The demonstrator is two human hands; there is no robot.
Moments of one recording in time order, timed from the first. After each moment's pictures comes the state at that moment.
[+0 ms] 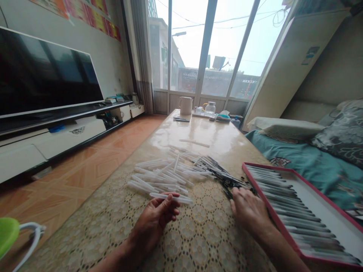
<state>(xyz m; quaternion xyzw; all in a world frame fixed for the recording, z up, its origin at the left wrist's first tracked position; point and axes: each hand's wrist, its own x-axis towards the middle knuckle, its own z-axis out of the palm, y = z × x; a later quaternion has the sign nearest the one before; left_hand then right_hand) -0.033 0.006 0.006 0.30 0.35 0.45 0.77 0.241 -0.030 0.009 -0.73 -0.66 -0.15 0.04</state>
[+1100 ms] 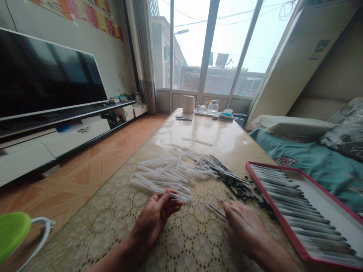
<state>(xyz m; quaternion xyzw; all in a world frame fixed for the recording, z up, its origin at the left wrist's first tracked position) -0.033 0.010 0.009 0.28 0.36 0.49 0.74 0.215 -0.051 0.002 -0.65 -0.76 -0.06 0.07</state>
